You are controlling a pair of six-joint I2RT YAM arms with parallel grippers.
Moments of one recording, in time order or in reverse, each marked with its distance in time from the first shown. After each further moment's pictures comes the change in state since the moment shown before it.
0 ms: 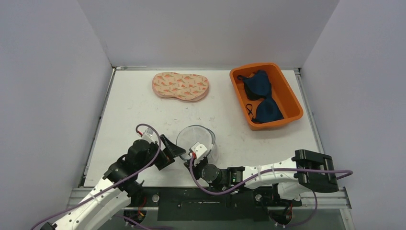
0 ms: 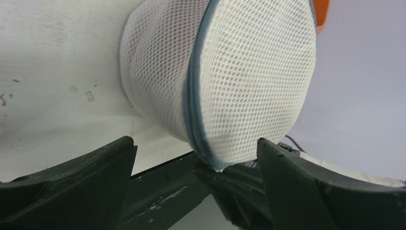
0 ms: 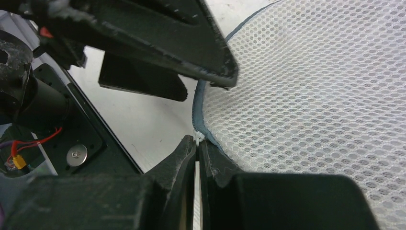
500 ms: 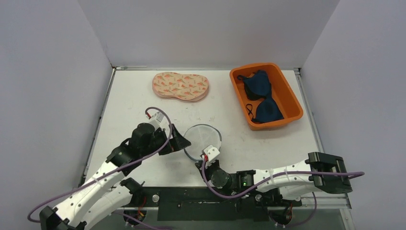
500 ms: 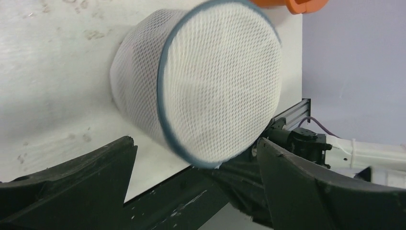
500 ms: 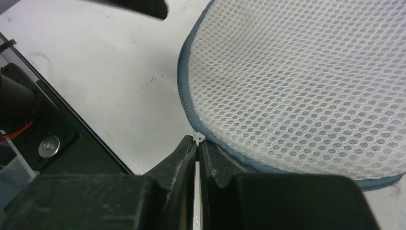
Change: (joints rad) left arm 0.011 0.366 0.278 0.087 0.062 0.299; right arm 0.062 -0.171 -0.130 -0.104 0.174 0.065
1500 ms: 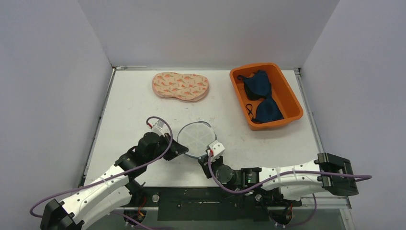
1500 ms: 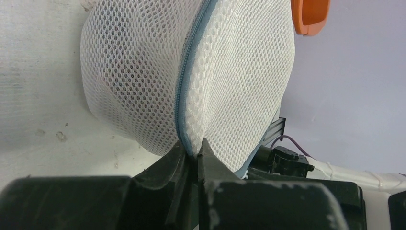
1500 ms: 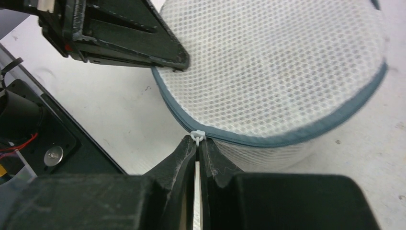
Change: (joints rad) left arm -0.066 -0.089 -0.241 0.189 -0.097 -0.263; right arm -0.057 -0.034 0.015 -0.008 -0.064 0.008
